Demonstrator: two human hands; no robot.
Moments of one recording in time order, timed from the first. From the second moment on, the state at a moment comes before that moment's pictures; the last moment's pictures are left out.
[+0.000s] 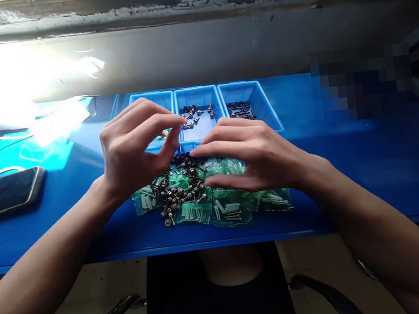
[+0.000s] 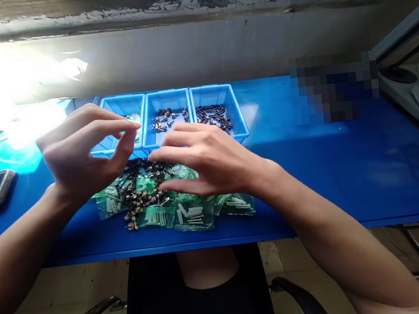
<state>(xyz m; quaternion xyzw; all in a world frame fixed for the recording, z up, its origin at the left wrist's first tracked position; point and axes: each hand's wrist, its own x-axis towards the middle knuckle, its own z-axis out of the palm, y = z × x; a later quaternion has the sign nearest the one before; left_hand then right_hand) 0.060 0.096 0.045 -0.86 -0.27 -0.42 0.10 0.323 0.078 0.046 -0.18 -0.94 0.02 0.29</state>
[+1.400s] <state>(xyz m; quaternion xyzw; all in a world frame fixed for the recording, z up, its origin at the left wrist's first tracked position) 0.066 0.096 0.041 -0.79 -0.22 -0.54 -0.19 0.308 0.062 0.034 -0.31 -0.76 0.19 0.55</state>
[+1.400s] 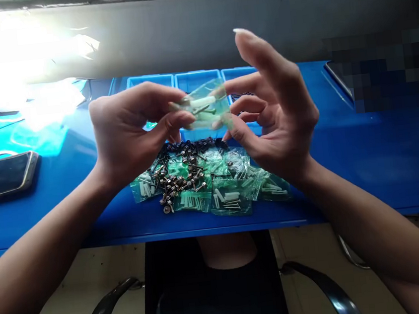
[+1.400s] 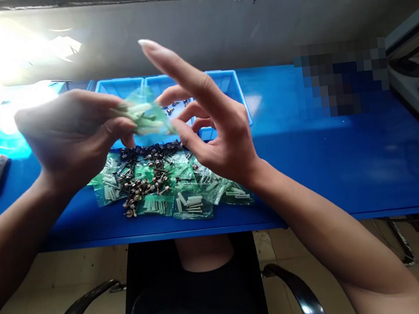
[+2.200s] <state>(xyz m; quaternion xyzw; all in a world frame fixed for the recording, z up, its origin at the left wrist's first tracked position) 0.053 0.103 0.042 -0.84 -0.18 -0.48 0.17 0.303 0.059 0.042 -0.32 -0.60 0.48 0.55</state>
